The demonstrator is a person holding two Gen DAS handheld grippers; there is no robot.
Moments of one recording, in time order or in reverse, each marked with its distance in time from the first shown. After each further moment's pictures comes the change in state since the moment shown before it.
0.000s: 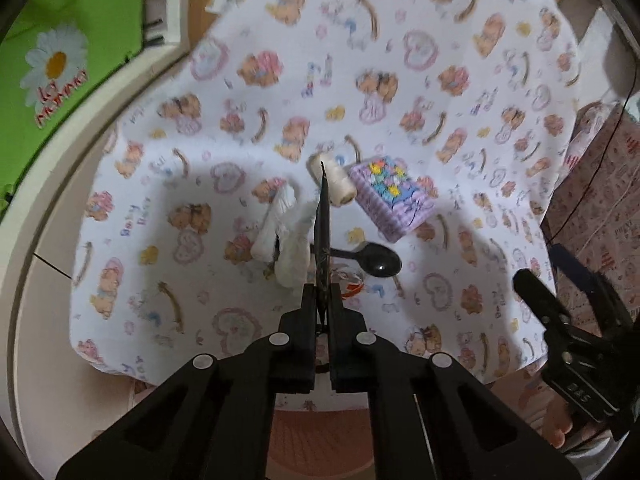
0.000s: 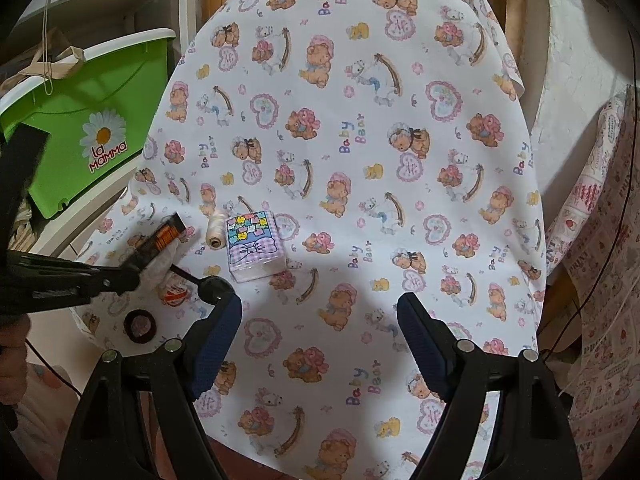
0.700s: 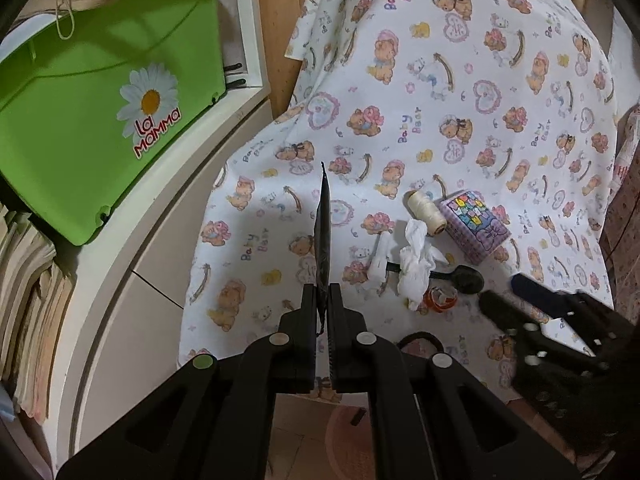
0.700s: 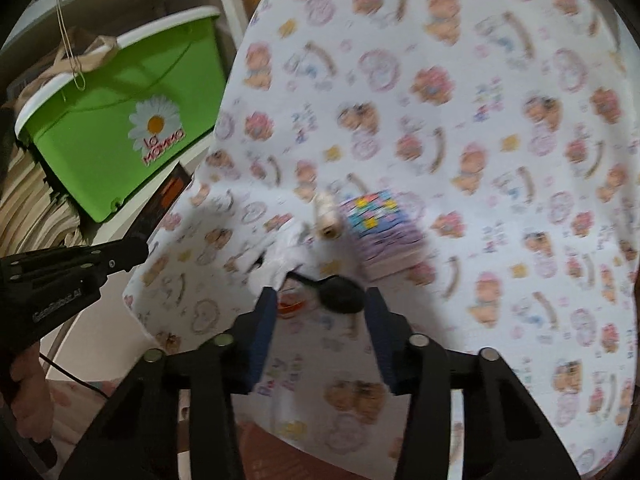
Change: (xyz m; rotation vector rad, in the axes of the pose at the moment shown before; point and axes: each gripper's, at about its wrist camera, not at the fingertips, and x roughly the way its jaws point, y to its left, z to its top) left arm -0.030 0.029 -0.002 0.009 -0.112 0.276; right arm 0.044 0.073 0.008 0.055 0.109 0.249
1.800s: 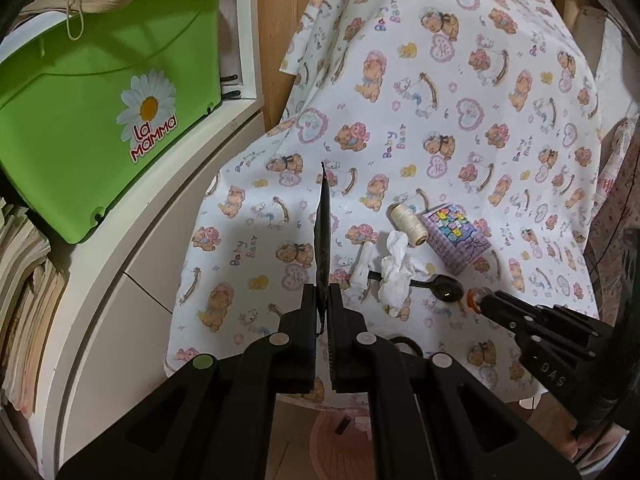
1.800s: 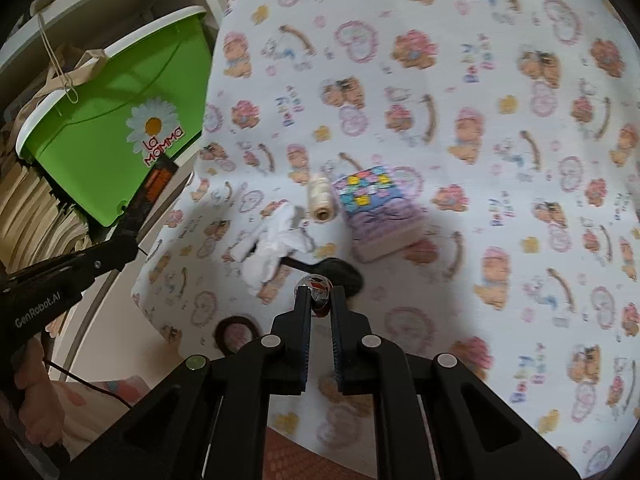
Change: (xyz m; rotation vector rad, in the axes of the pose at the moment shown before) left arm -0.016 -0.002 -0.004 -0.030 -0.067 -0.051; right arm -0.002 -0.029 0.001 0.074 0.041 0.069
